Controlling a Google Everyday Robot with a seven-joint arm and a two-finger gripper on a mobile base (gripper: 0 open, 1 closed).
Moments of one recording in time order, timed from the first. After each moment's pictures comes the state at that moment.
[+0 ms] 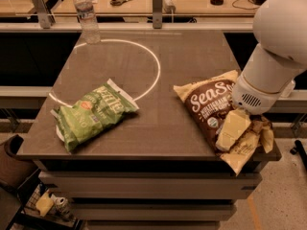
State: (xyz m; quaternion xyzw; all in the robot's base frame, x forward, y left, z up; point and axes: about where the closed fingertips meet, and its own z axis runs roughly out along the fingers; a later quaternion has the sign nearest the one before) arm 0.455 -0.206 0.827 -0.45 0.89 0.02 0.05
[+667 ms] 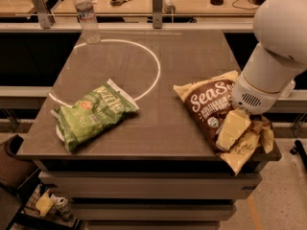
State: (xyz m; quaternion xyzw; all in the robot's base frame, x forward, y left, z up) arm 0.455 -0.206 0.828 -0.45 0.89 0.02 0.05
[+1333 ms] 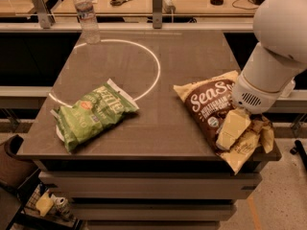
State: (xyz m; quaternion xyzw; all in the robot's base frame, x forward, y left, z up) arm 0.455 -0.206 0.829 -0.45 0.89 0.02 0.05
